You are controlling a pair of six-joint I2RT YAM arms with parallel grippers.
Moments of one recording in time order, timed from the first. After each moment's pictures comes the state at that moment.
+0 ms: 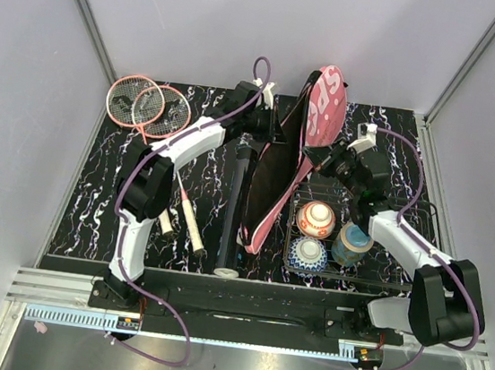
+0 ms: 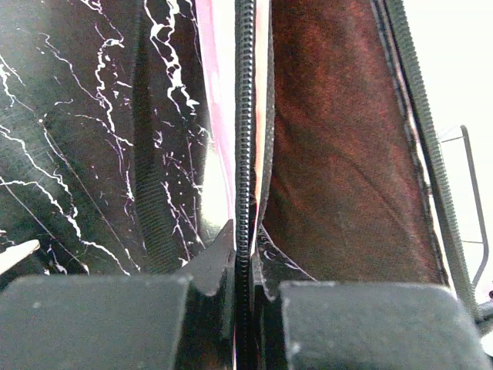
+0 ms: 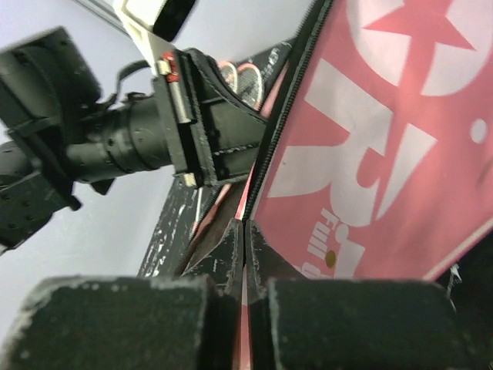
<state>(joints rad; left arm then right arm) -0.51 2.09 1.78 -0.25 0.47 -0.54 0.30 1.33 0.73 0.56 -0.32 0.81</state>
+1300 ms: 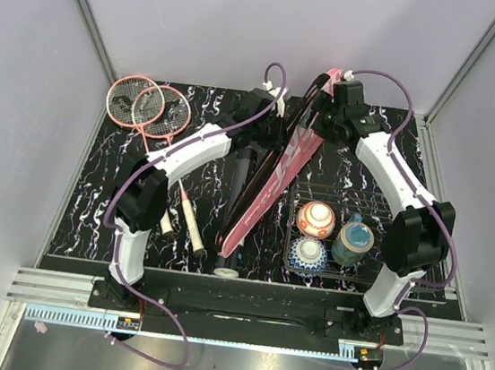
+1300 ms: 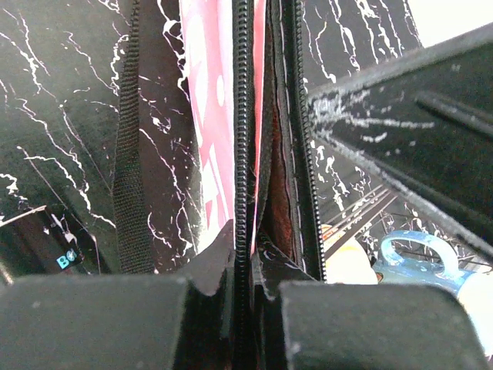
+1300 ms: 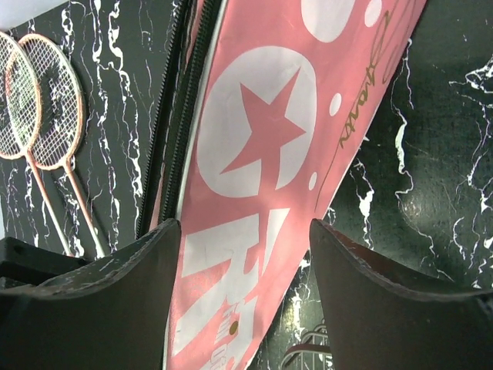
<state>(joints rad) -0.62 1.99 1.73 -0.32 0.22 -0.45 0.34 1.79 1.68 -0.54 0.01 0.60</state>
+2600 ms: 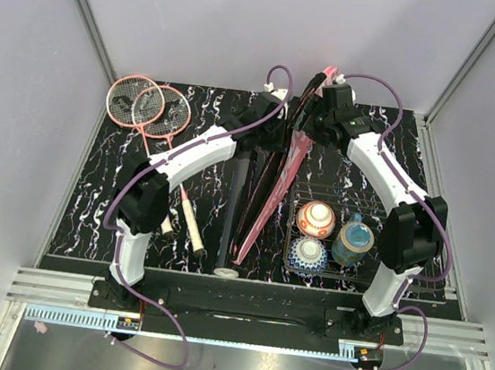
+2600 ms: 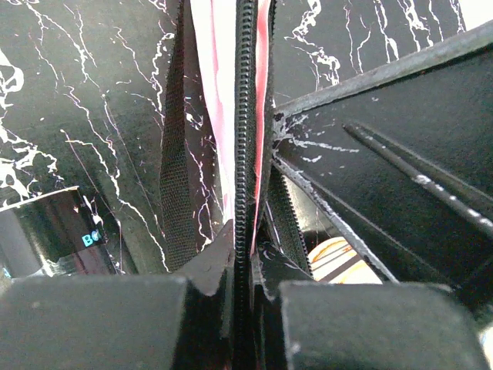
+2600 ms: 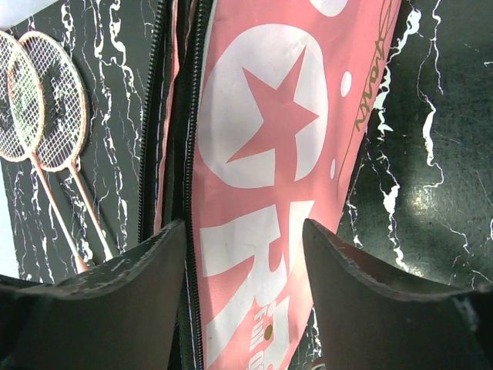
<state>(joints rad) -0.67 1.99 1.77 -0.41 0.03 -0.46 0.39 1.82 1.66 -0.51 0.04 0.67</state>
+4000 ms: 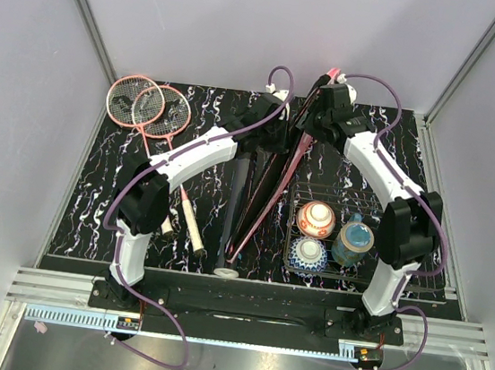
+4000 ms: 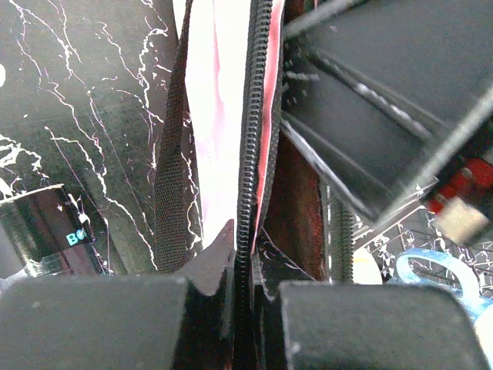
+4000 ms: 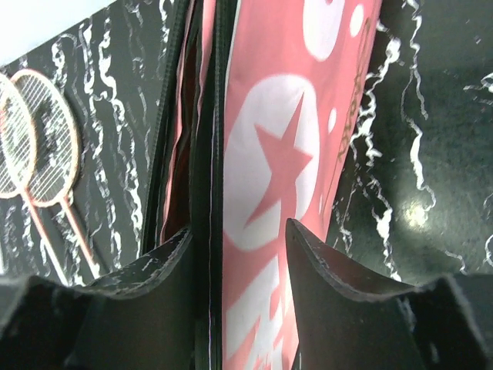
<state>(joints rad) -0.68 1.99 1.77 -0.41 0.04 -0.48 0.39 1.82 1.63 -0.45 0.09 0.69</state>
